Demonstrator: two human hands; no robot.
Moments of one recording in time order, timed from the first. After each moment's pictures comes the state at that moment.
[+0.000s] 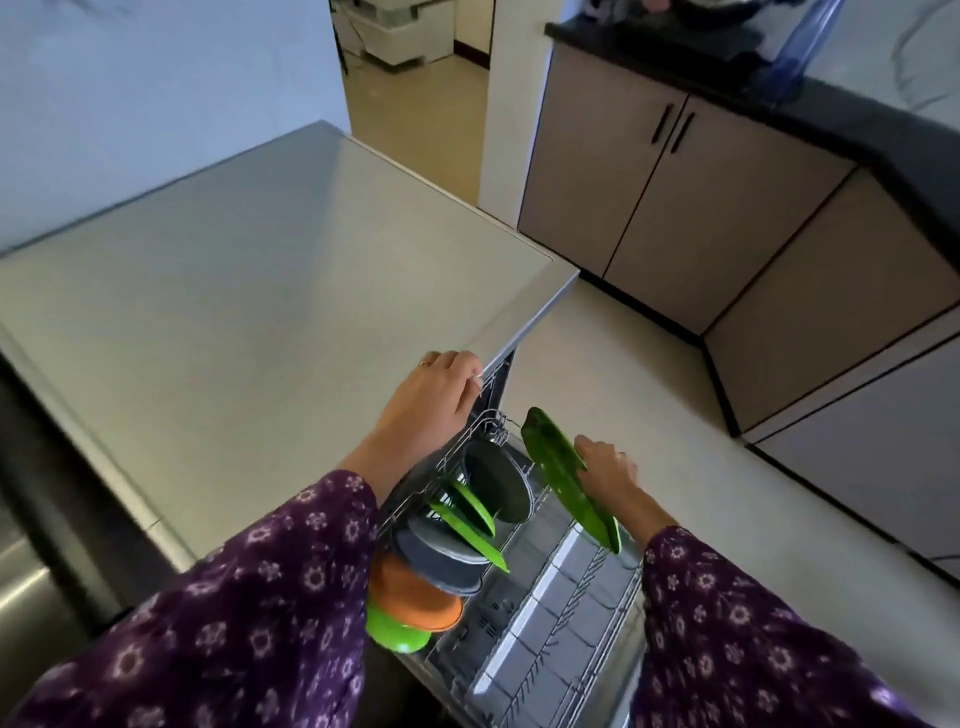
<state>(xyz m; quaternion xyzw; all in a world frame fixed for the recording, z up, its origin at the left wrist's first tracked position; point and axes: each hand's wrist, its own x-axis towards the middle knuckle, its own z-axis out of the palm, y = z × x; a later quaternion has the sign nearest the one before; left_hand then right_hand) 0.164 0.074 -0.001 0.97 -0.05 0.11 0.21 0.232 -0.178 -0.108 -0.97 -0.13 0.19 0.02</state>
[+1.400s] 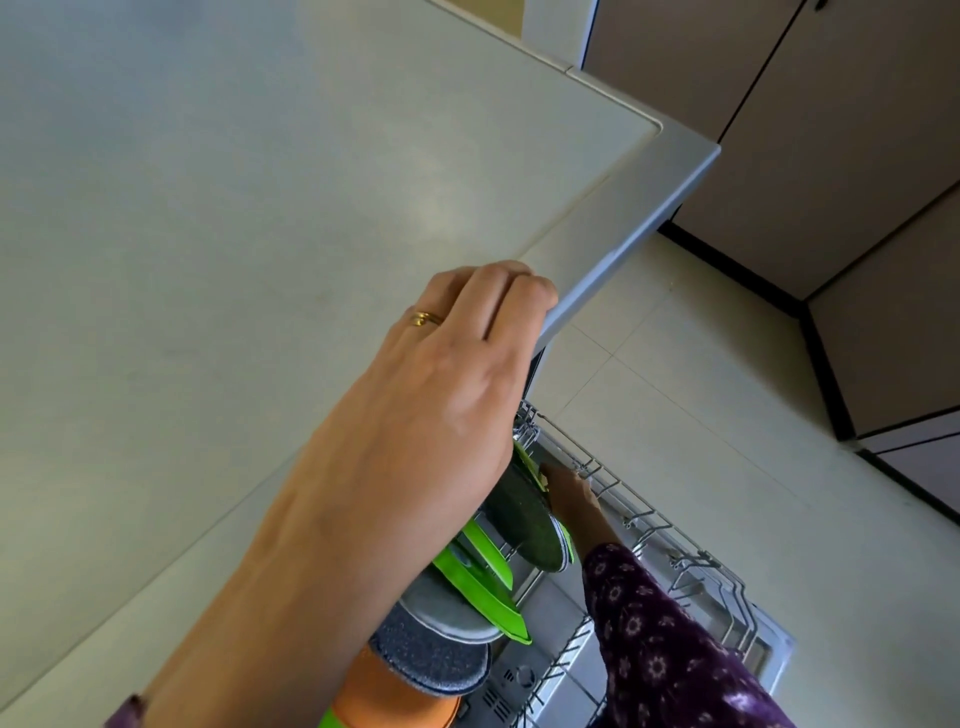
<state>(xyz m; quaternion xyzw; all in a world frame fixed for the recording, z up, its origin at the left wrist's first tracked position) 0.235 0.055 -0.057 0.98 -0.04 0.16 0.14 0.342 -0.115 -0.436 -0.94 -0.14 0.28 0.12</state>
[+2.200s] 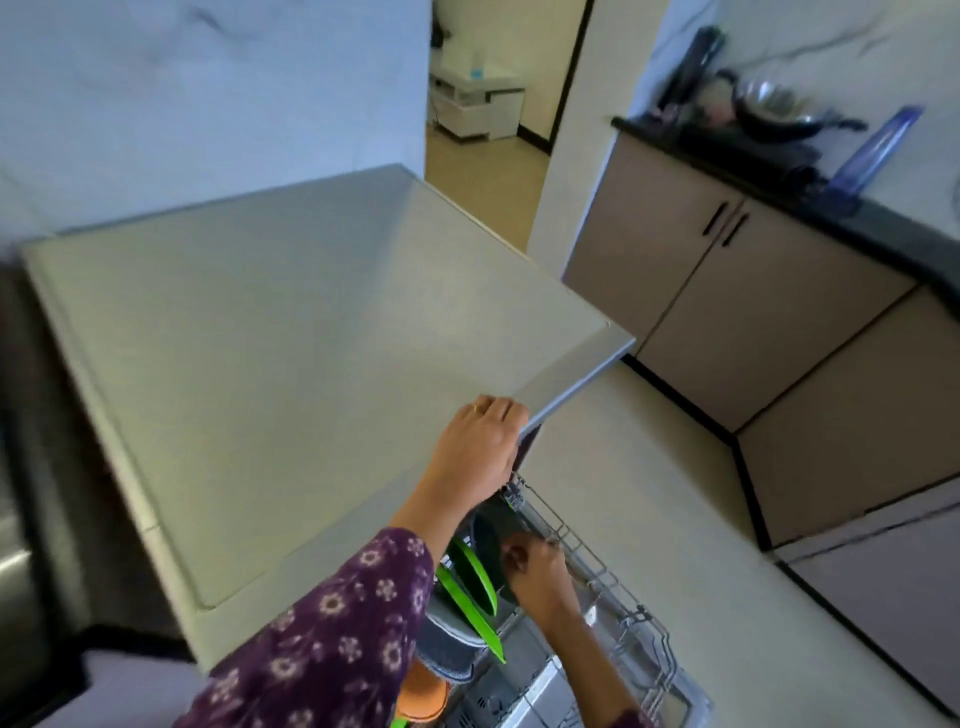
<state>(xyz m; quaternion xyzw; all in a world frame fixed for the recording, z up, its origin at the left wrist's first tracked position) 0.176 0.069 -0.036 0.97 -0.03 0.17 0.14 0.182 -0.099 -0.191 -0.93 -0.17 0.20 0.26</state>
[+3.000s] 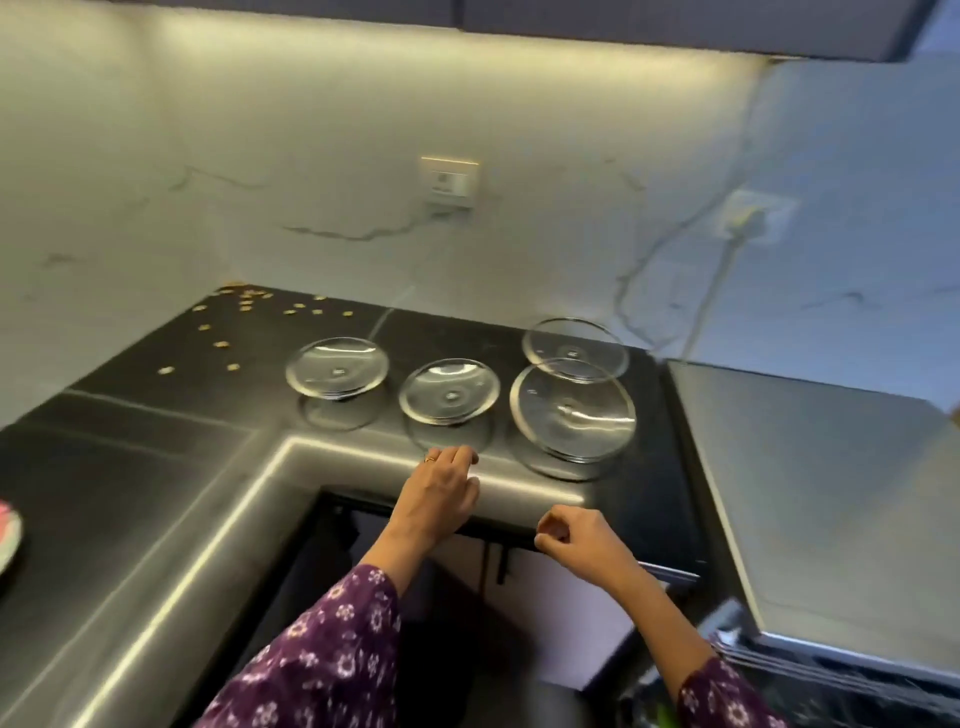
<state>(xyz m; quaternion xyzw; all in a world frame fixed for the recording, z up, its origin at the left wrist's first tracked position) -0.462 0.242 0.109 0.83 0.50 0.24 0.10 -0.249 0.175 0.095 -0.68 -0.65 0.29 0.17</state>
